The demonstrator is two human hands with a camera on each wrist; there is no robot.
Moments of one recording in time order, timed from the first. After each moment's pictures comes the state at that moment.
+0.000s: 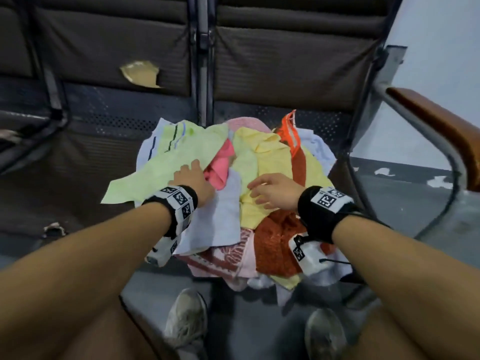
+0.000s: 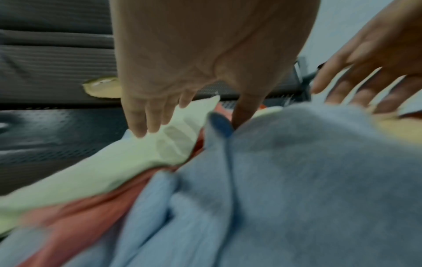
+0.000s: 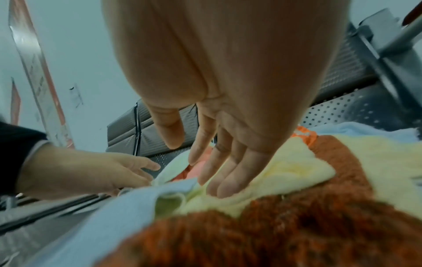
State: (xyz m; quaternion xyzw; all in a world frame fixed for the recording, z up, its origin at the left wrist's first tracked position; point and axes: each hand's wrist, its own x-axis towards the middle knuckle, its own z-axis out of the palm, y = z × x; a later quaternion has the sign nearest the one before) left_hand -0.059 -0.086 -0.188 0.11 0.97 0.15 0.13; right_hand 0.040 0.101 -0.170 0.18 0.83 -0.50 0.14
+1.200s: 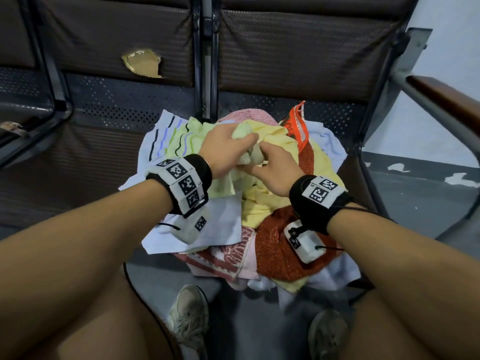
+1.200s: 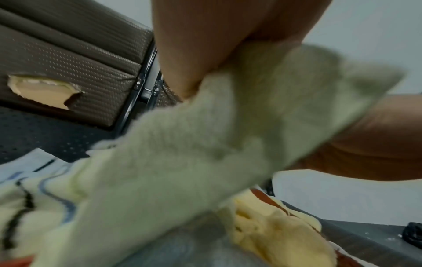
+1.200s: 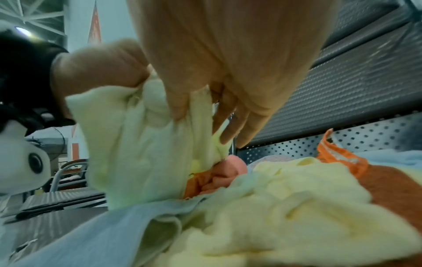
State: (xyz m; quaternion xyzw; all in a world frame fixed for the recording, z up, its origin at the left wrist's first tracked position) left_hand -0.056 -0.033 -0.137 0.23 0.82 0.52 0.05; right_hand 0.007 0.105 -0.173 0.04 0.91 -0.40 -0.09
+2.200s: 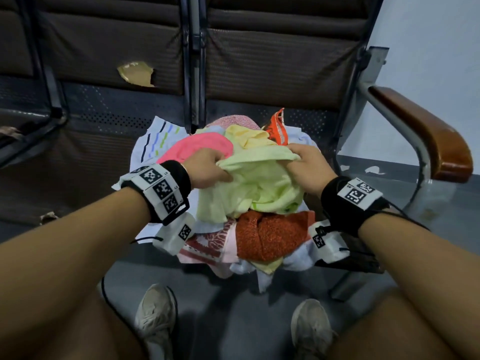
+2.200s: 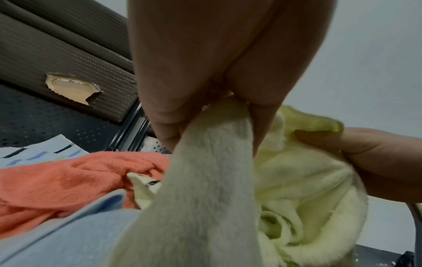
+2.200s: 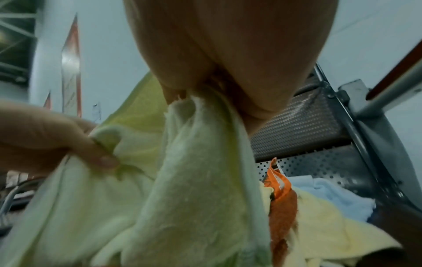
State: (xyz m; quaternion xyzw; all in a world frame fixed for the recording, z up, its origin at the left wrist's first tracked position) left_hand -0.015 -0.055 -0.135 0.26 0.89 0.33 0.16; right_hand 0.088 0.166 -0.138 0.08 0.88 -0.44 -0.15
